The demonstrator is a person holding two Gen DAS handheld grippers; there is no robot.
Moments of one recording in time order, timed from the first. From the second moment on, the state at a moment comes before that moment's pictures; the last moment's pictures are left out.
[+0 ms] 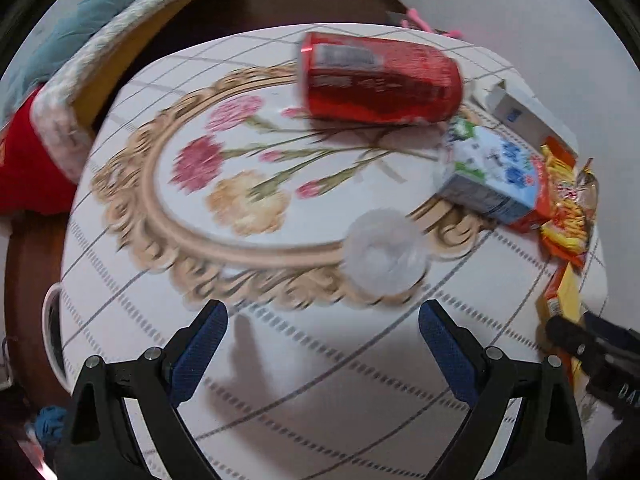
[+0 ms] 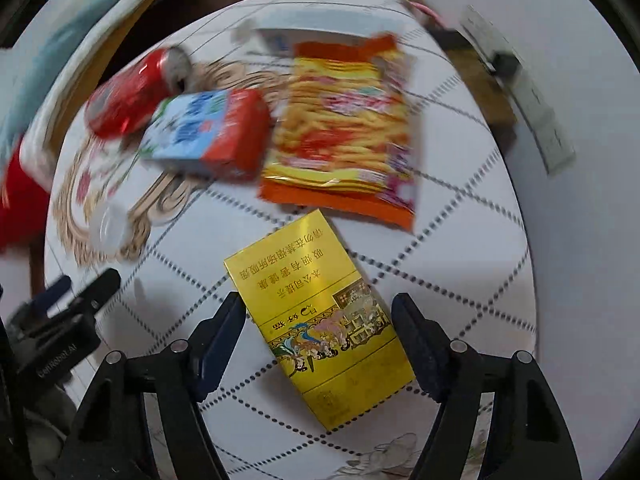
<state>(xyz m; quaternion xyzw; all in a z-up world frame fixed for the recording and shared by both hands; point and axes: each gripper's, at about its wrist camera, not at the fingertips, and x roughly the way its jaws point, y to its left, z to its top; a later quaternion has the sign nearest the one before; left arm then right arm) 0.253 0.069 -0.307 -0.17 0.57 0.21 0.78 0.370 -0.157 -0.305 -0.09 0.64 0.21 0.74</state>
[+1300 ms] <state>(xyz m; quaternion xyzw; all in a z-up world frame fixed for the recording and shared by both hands) 0.122 0.073 -0.217 -0.11 0.49 0.31 0.81 0.236 -0.104 -0.241 -0.14 0.54 0.28 0.78</state>
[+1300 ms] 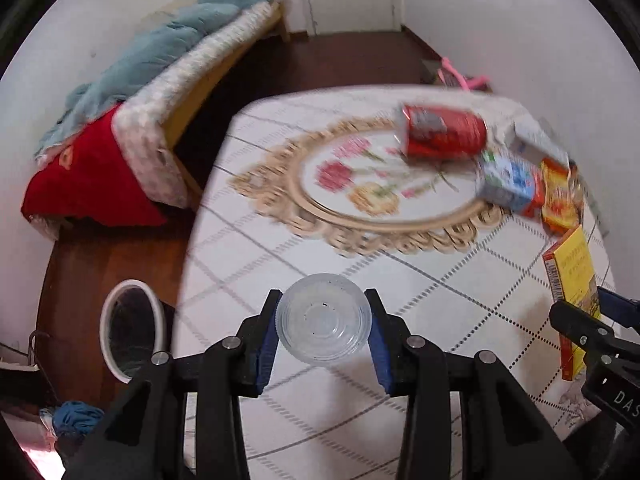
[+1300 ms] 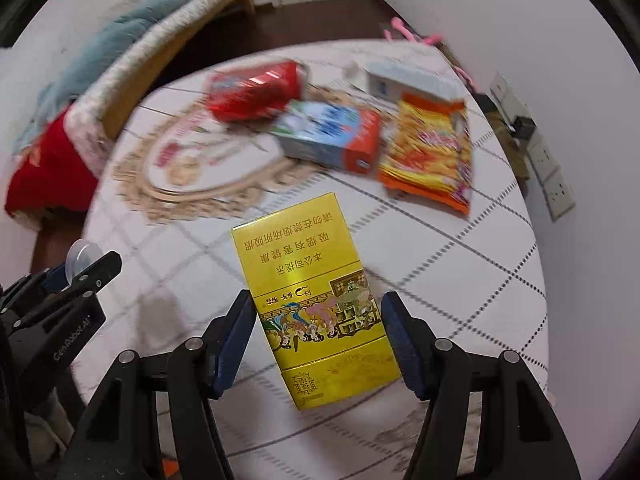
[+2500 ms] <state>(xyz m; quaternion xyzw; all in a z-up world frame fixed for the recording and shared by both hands) -0.184 0.391 -0.254 -0.27 0.49 0.48 0.68 -0.034 0.330 -0.244 -0.30 0.51 0.53 0.61</state>
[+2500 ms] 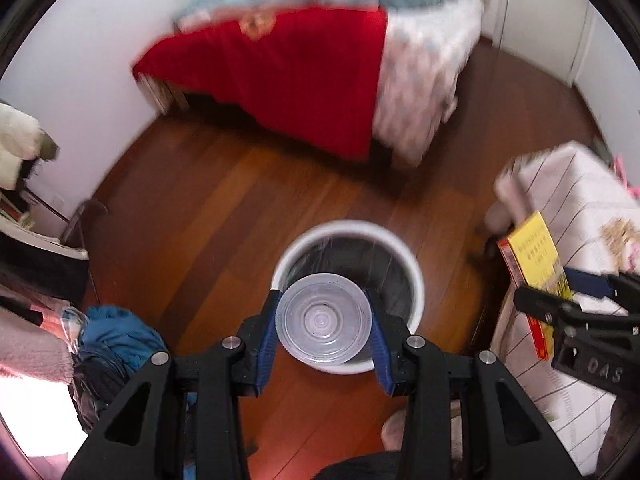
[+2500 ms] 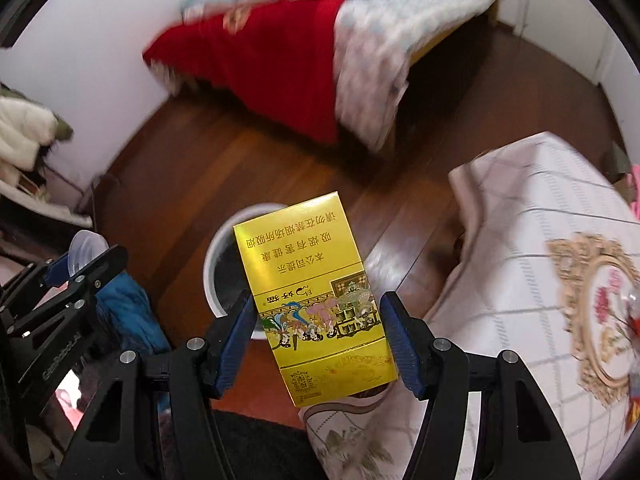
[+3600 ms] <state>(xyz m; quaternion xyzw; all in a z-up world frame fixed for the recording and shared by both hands) -0.224 0.507 -0.440 -0.52 0.63 0.28 0.51 -0.061 0.484 -0.486 -0.46 0.68 0.41 0.41</state>
